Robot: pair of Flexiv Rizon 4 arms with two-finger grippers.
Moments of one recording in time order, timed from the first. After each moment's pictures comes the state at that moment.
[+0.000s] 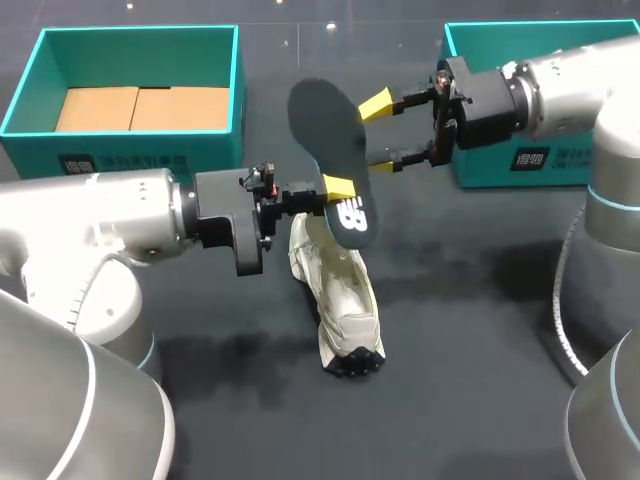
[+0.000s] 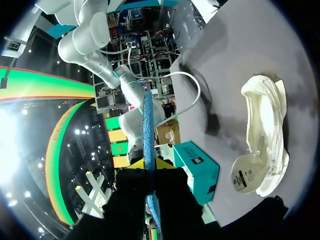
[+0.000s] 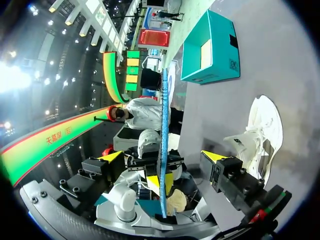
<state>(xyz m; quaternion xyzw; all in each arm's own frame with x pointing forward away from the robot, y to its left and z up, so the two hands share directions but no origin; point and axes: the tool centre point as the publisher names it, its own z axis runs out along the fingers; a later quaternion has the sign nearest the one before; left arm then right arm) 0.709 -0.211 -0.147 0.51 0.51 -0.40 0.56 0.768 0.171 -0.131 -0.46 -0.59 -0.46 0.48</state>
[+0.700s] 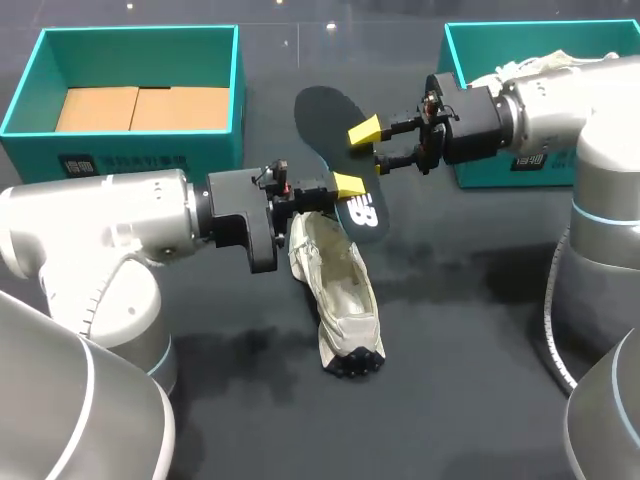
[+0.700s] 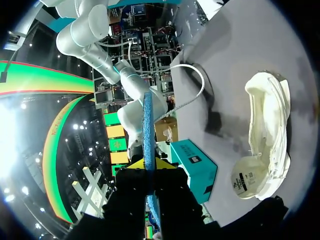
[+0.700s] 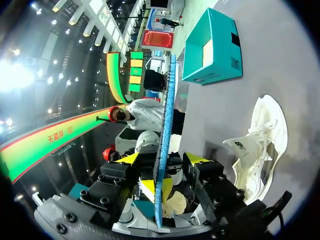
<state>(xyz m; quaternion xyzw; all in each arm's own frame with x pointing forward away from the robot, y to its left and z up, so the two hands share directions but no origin) 0.719 -0.222 -0.154 0.50 0.53 -0.40 0.56 0.764 0.185 -0.147 -0.45 -0.58 -0.48 0.48</state>
